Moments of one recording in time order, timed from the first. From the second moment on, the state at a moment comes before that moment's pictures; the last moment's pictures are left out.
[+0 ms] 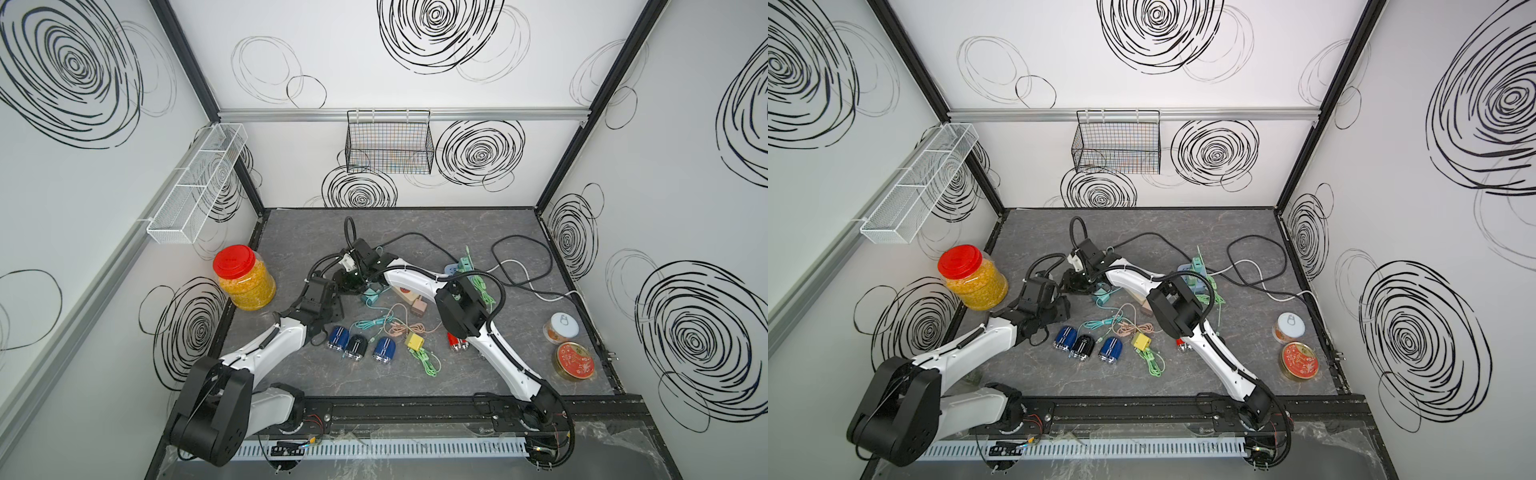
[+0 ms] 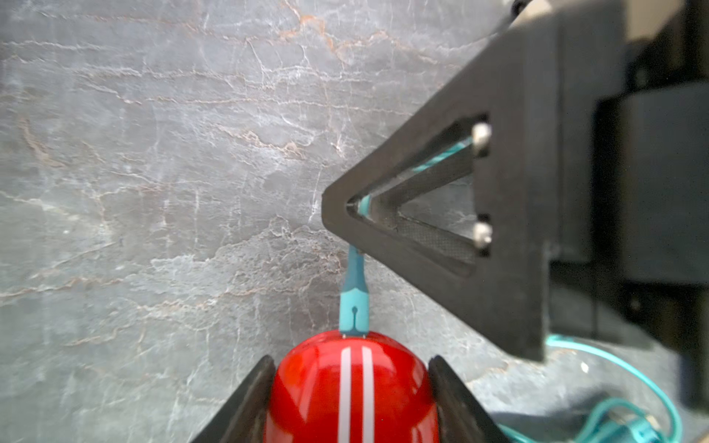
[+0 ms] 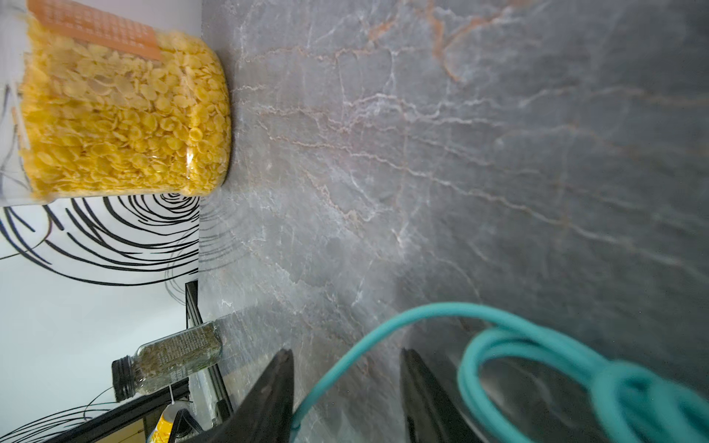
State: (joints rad) left arm -0.26 1.21 0.53 -0.25 -0.13 -0.49; right arm 0.90 2.59 2.20 -0.43 -0.56 0.71
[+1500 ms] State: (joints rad) left arm -0.23 1.14 0.52 -0.19 -0.09 -0.49; right arm 0.89 2.61 2.30 -0.37 -0.68 0.76
